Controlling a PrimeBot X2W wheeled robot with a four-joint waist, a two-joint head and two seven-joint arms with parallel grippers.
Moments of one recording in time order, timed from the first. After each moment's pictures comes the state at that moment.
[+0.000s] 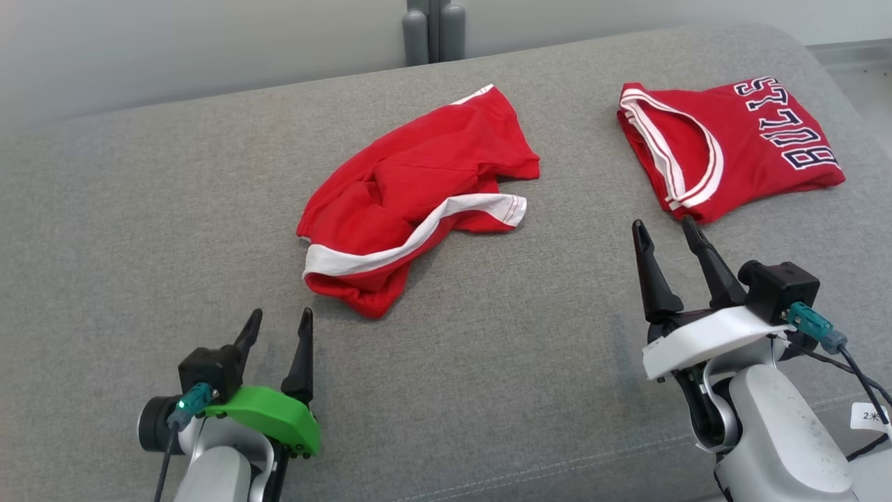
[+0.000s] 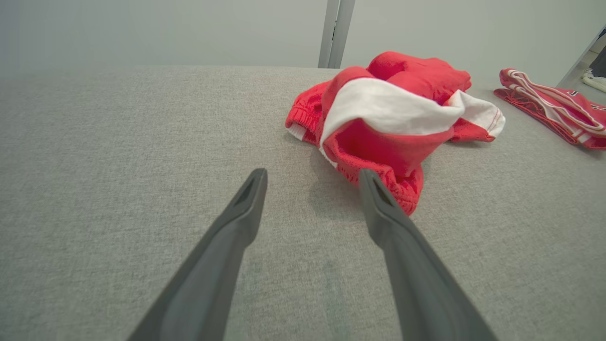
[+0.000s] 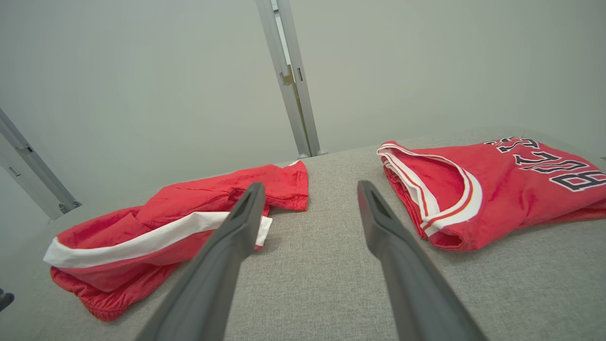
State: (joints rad) left arm -0.25 0.06 -0.15 0.55 -0.26 -0.12 -0.26; right arm -0.31 -0.11 0.14 0.35 0.35 0.13 -0.26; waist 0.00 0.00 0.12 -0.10
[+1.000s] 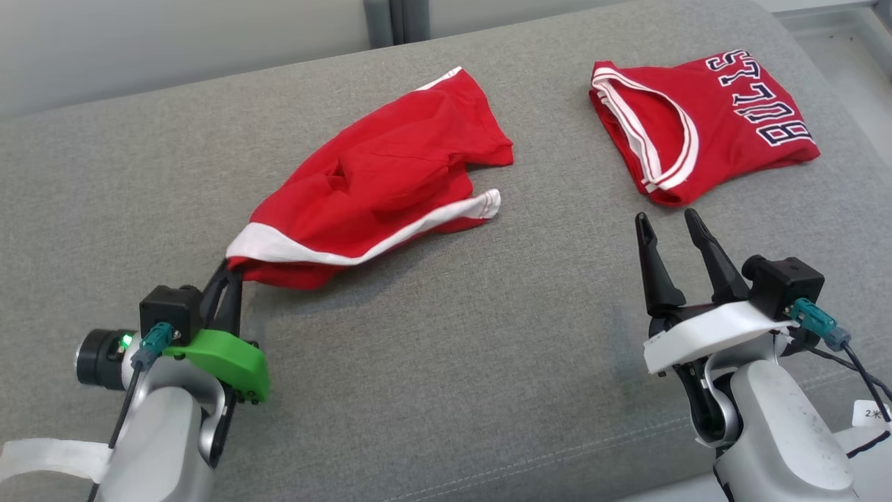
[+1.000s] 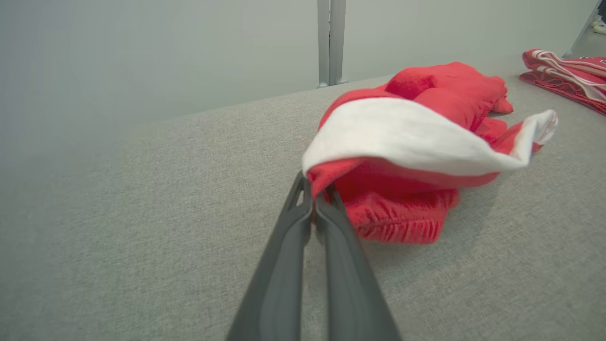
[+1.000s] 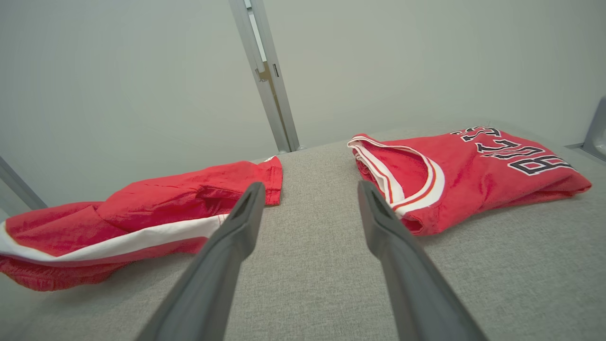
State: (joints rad) left arm -0.42 0.18 -0.18 0.66 -0.22 -0.12 -0.26; right arm -0.32 -0.10 0.12 0.34 0.35 0.13 -0.26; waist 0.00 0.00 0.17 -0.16
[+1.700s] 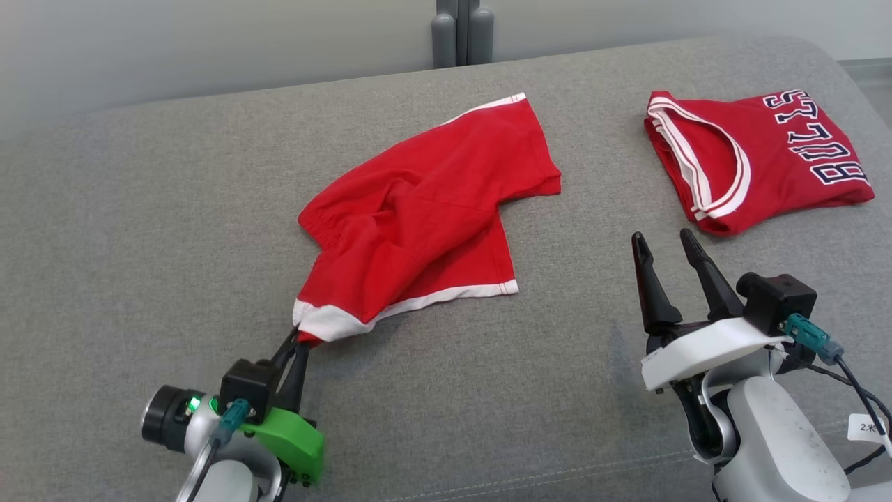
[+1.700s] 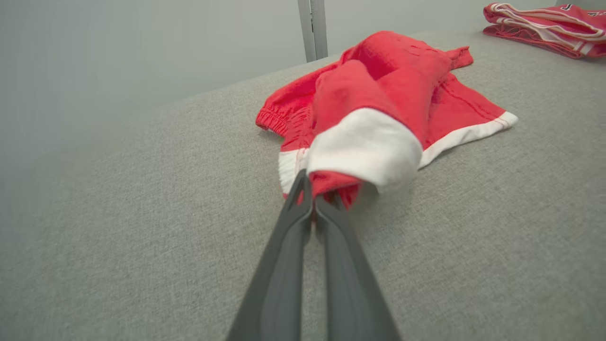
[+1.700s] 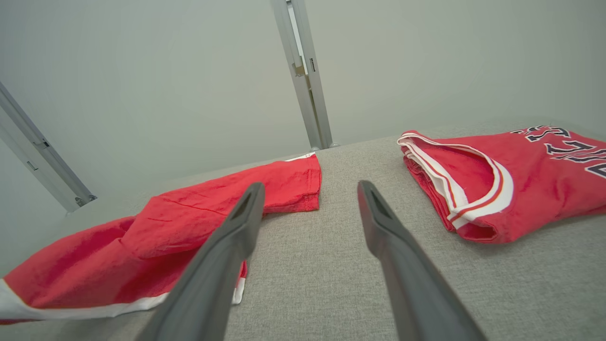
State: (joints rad) left arm -0.24 0.15 -0.27 0.50 -0.08 -0.10 -0.26; right arm -0.29 -0.09 0.13 0.35 0.35 0.13 -0.26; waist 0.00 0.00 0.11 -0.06
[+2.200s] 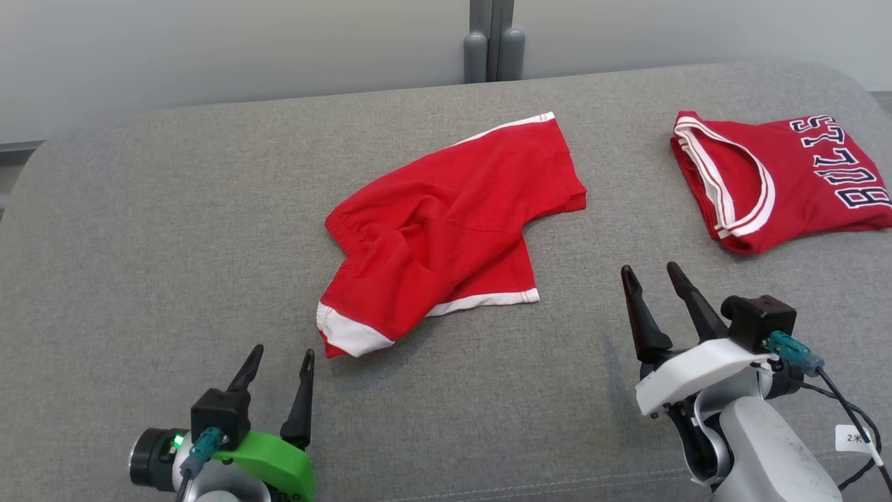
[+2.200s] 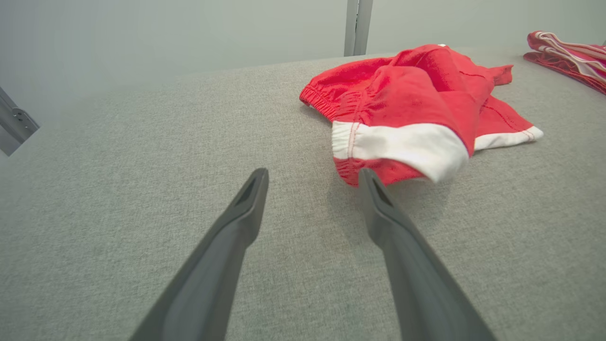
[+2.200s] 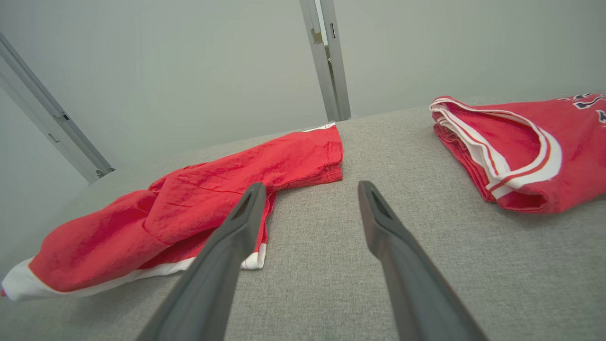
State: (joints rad) left arm -0.14 0.11 -0.18 0.48 -0.14 -0.11 -0.26; right arm -0.28 -0.11 0.17 0.43 0.39 0.13 -0.26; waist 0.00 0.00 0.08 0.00
